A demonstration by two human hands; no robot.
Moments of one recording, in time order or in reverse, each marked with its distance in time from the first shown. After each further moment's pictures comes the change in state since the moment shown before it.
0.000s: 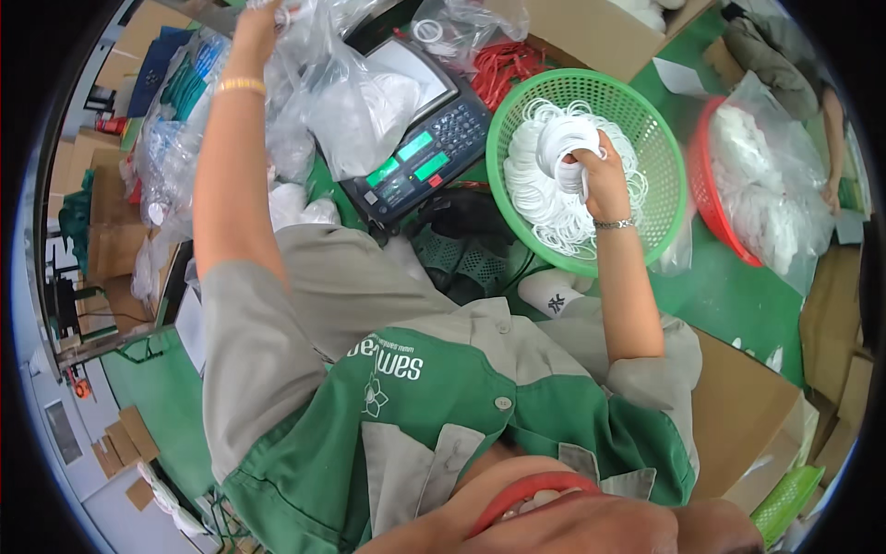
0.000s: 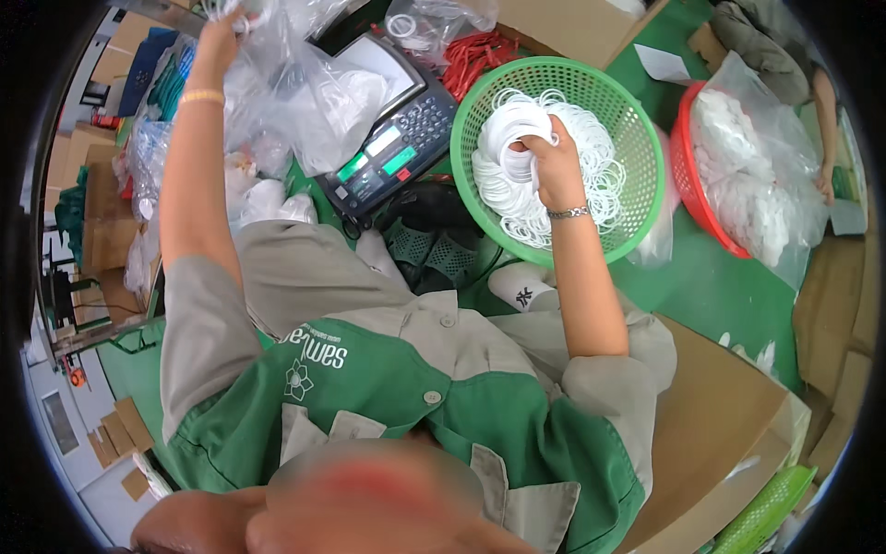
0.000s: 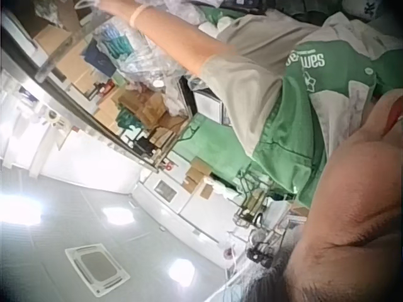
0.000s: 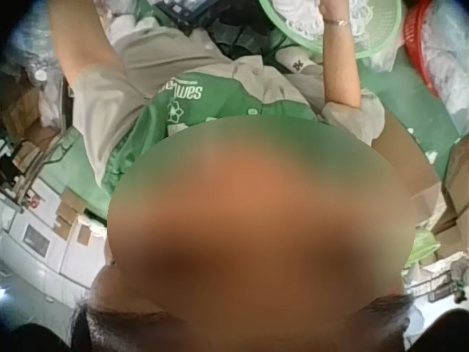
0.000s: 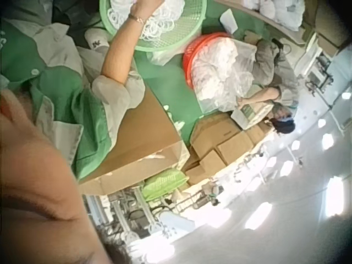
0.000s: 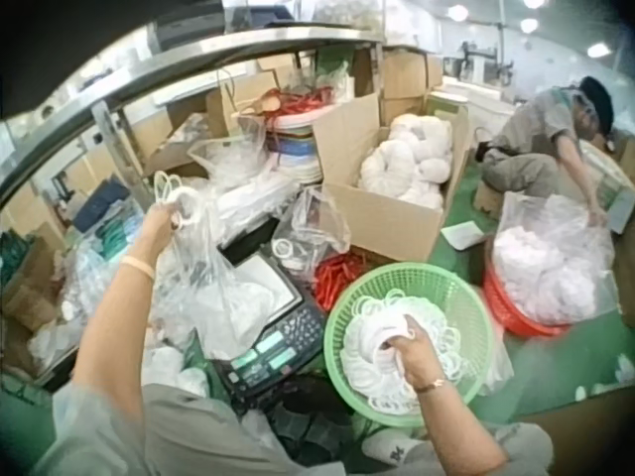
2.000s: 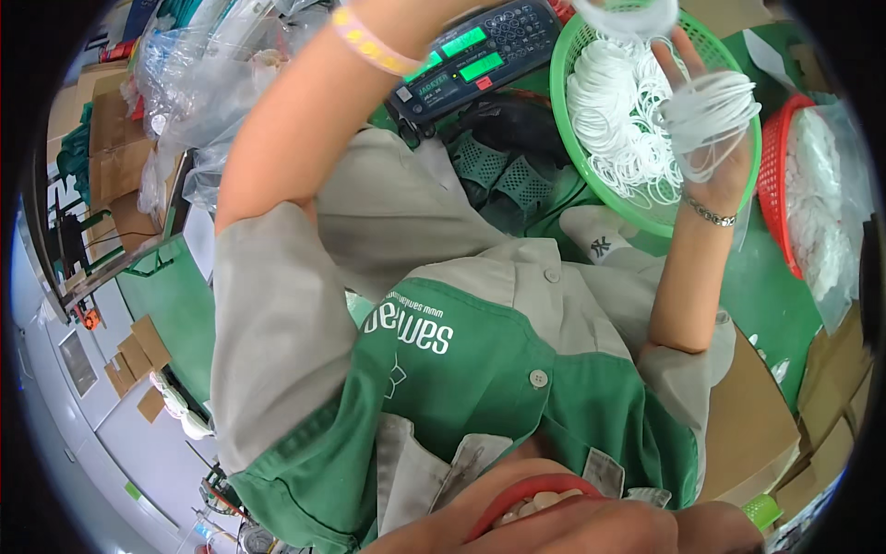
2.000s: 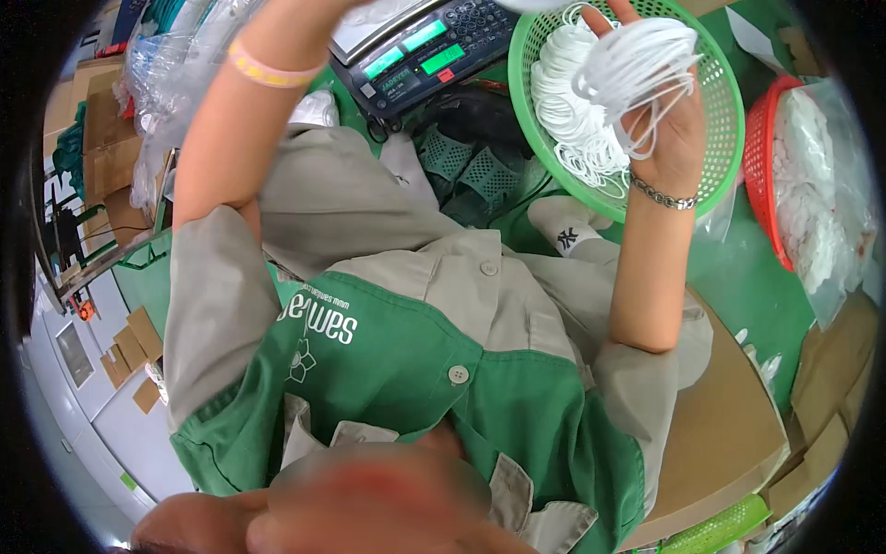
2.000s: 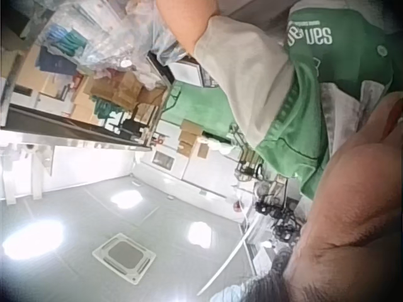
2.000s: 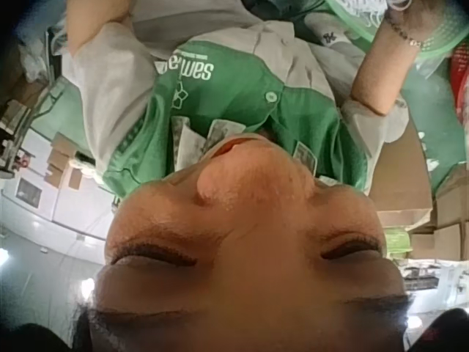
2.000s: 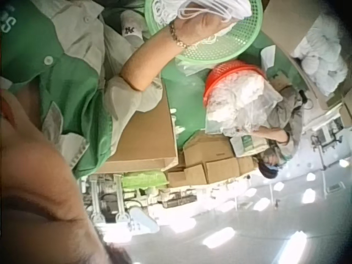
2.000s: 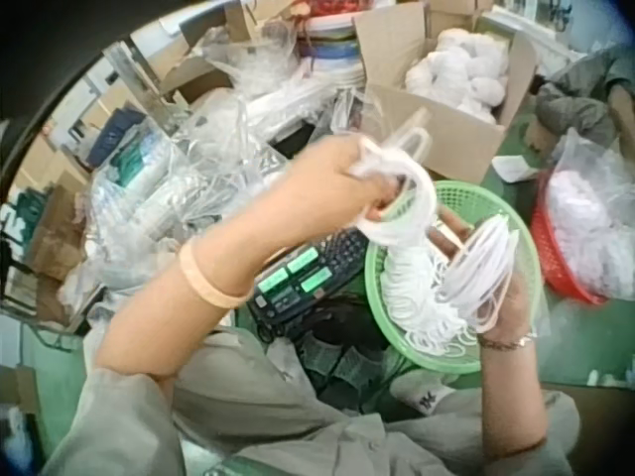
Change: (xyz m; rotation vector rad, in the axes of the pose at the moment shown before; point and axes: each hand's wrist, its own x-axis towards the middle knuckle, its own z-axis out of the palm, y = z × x) left_hand -0.190 0.107 0.170 0.228 -0.651 0.256; right_hand -0.024 -0.035 0.040 0.442 -0.396 -0.128
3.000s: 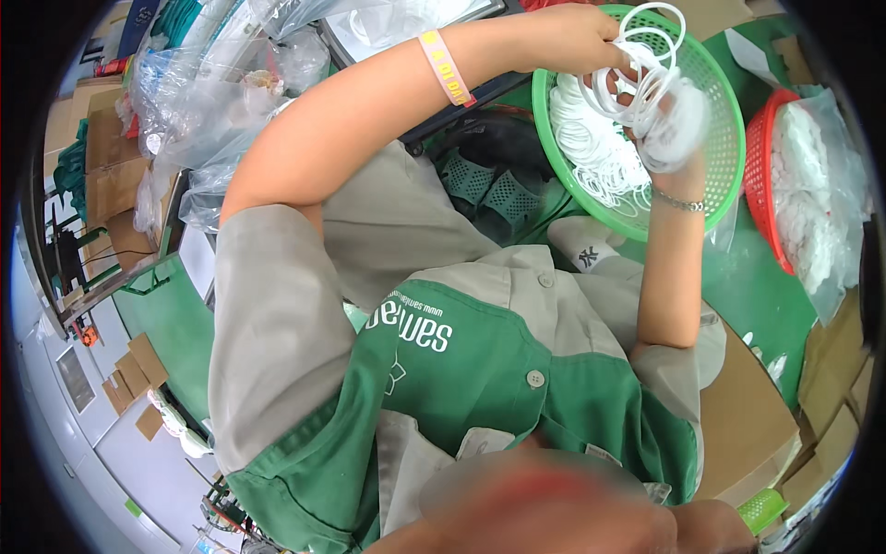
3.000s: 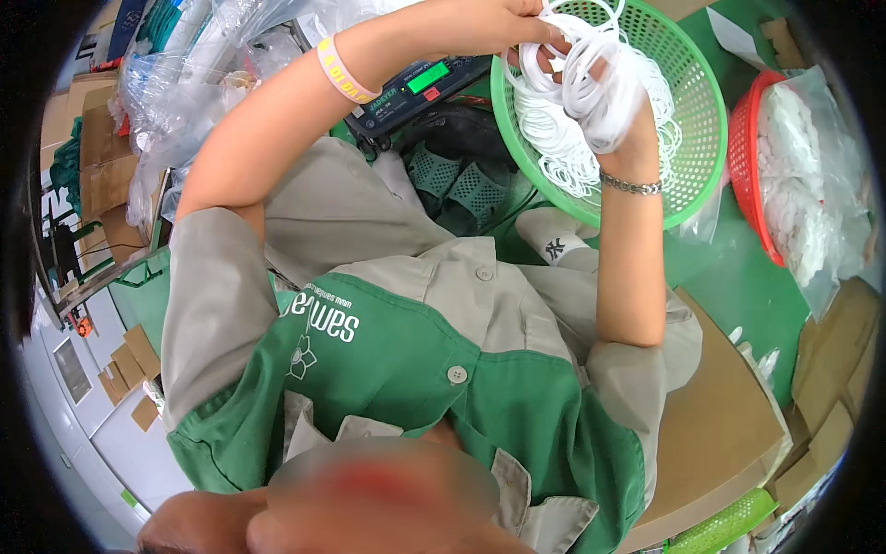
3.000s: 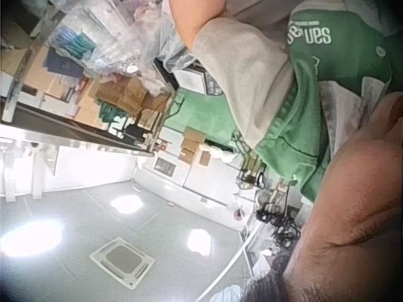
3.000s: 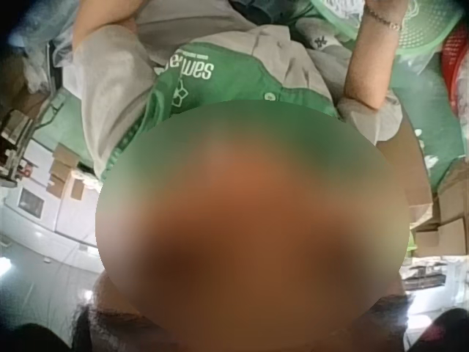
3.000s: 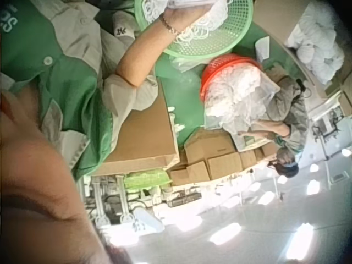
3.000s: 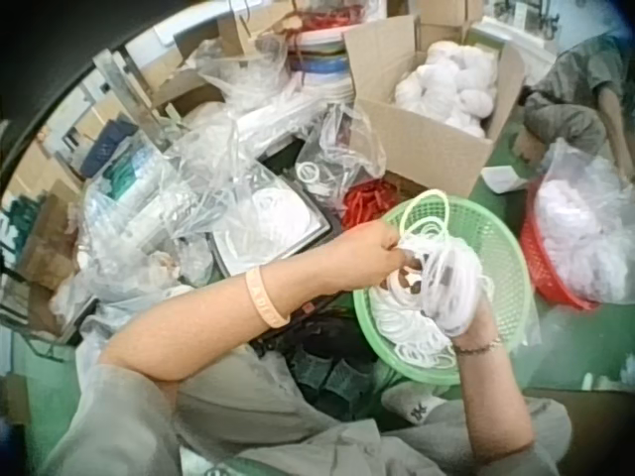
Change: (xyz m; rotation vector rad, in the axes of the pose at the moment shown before) left_hand 0.019 -0.031 0.061 -0.038 -0.334 -0.263; right_hand 0.005 0.020 -0.061 -0.308 0.157 0.228
